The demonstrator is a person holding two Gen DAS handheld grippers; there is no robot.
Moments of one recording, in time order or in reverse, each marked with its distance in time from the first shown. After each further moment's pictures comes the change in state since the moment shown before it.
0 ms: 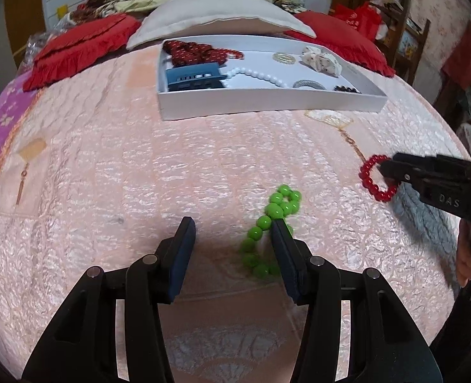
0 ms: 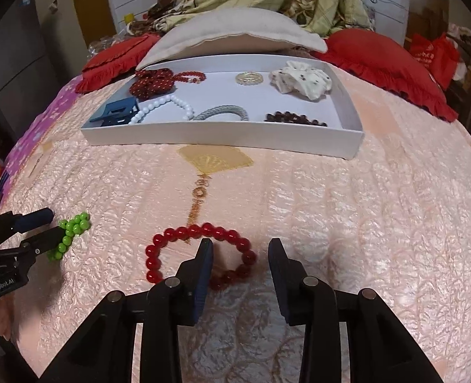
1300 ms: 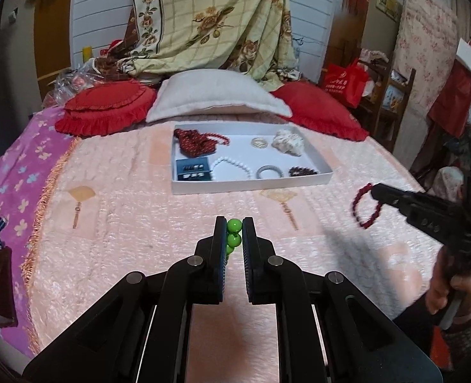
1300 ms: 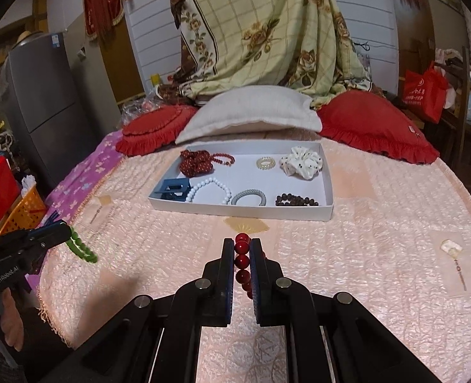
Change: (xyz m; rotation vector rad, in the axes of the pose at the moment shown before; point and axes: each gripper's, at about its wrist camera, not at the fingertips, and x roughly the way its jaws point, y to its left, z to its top) left arm -0.155 -0.025 0.019 -0.084 -0.235 -0.022; right arm -0.145 -0.007 0.003 0.055 -0.262 0.114
